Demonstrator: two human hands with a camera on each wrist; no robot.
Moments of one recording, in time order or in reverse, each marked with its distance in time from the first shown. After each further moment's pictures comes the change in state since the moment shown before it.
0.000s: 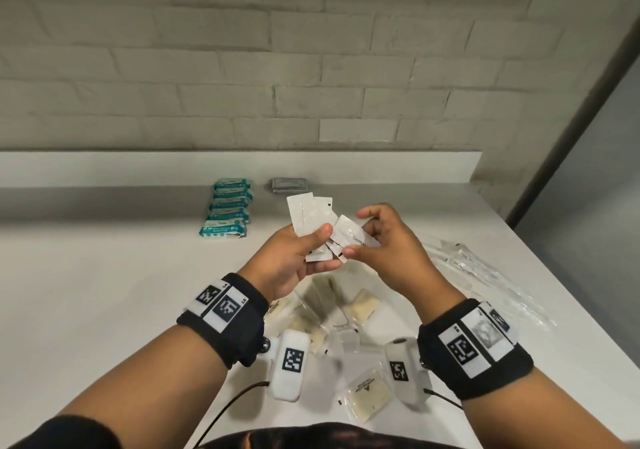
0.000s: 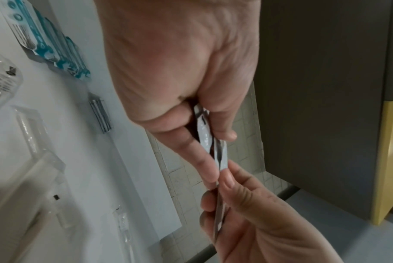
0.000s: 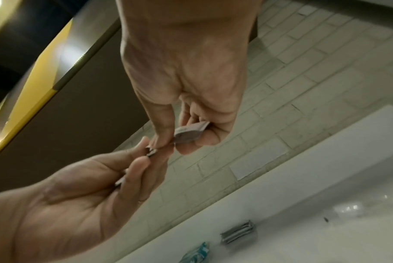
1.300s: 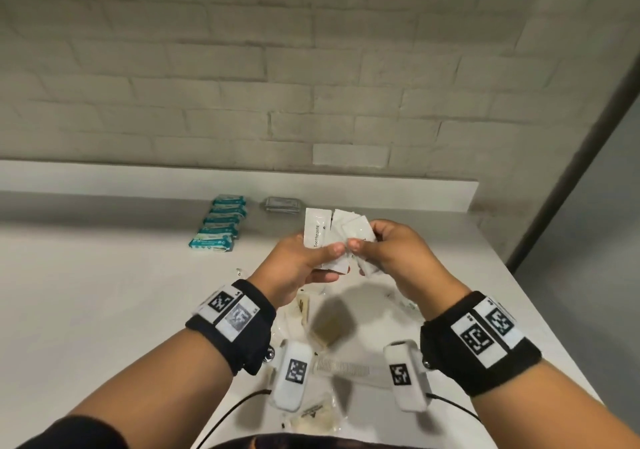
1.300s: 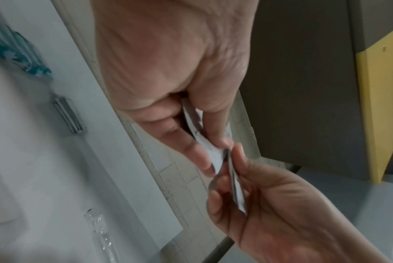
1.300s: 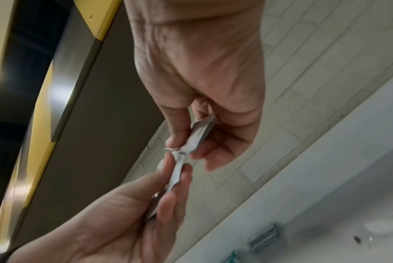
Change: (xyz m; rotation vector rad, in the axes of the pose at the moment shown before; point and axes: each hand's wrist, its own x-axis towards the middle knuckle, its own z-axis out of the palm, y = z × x) left_hand 0.020 -0.007 0.074 0.212 0.121 0.075; right_hand 0.021 0.004 -0.076 0.356 -0.161 0.090
